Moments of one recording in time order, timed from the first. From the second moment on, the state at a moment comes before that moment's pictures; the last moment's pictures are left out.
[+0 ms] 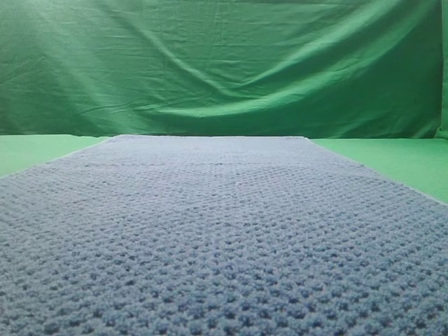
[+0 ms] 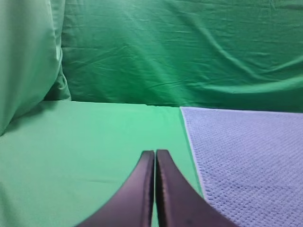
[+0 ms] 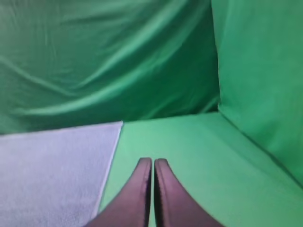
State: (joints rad) left arm 0.04 -0.01 0.01 -0.17 -0.01 0.05; right arm 0.05 -0.02 0.03 0.16 0.05 -0.10
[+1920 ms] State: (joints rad) left arm -0.12 0.68 -0.80 -0.15 0.69 0.00; right arm 0.12 0.70 -0.81 0.15 0.74 -0.14
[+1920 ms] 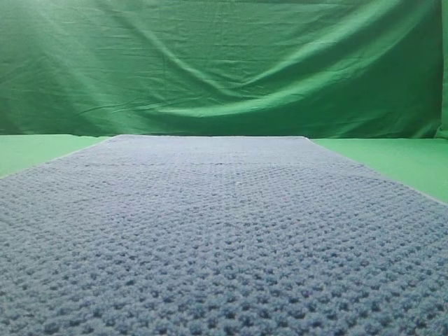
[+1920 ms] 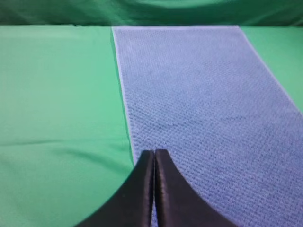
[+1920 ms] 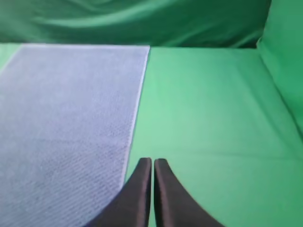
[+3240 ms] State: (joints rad) left arm -0.16 1.76 -1.23 -0.14 0.75 0.16; right arm 0.31 1.82 -1.33 0.13 0.87 -0.10
